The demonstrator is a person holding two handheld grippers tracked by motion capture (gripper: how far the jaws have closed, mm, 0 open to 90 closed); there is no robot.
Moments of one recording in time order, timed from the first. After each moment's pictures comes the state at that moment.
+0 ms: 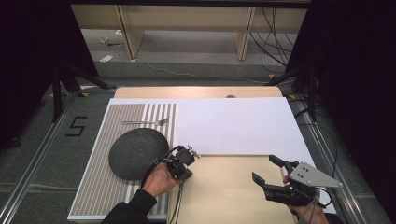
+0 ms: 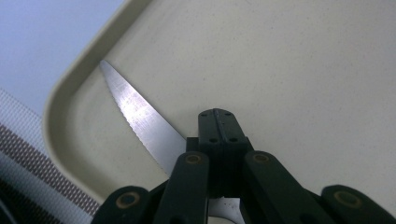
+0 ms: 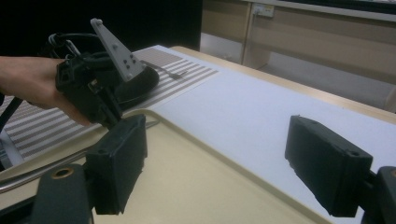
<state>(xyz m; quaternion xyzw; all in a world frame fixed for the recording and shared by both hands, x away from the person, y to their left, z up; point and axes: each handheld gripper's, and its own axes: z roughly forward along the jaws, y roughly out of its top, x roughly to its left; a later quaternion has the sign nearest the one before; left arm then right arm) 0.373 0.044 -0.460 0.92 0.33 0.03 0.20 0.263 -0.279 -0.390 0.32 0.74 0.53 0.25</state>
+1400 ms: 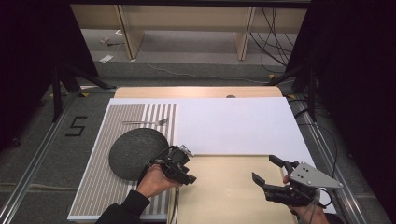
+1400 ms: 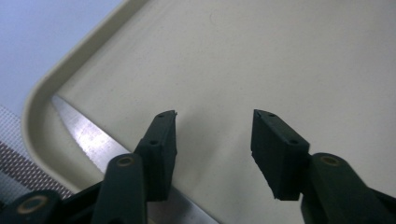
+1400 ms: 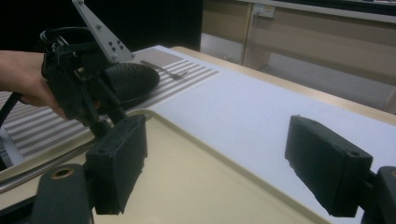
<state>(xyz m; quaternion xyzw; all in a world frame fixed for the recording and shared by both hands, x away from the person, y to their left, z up) 0.368 0.059 -0.451 0.90 0.33 -0.03 0.28 0.263 -0.279 -0.389 0.32 0.75 0.53 0.25</state>
